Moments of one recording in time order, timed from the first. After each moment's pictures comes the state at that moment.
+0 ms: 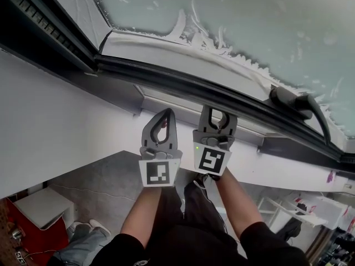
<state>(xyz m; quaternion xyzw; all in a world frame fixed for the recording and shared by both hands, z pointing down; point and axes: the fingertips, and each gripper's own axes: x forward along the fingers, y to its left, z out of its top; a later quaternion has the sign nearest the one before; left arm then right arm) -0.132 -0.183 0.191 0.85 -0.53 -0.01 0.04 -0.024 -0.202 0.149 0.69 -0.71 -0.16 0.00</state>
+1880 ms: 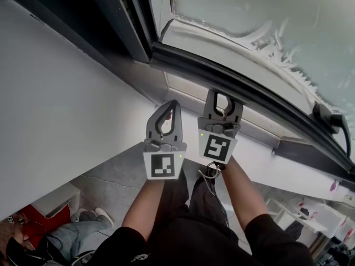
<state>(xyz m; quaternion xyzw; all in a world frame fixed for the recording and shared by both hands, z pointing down) -0.228 -0.207 0.199 0.83 -0.56 0.01 0.02 -0.127 -0.248 0.156 0.66 -0.74 -0.16 0.00</state>
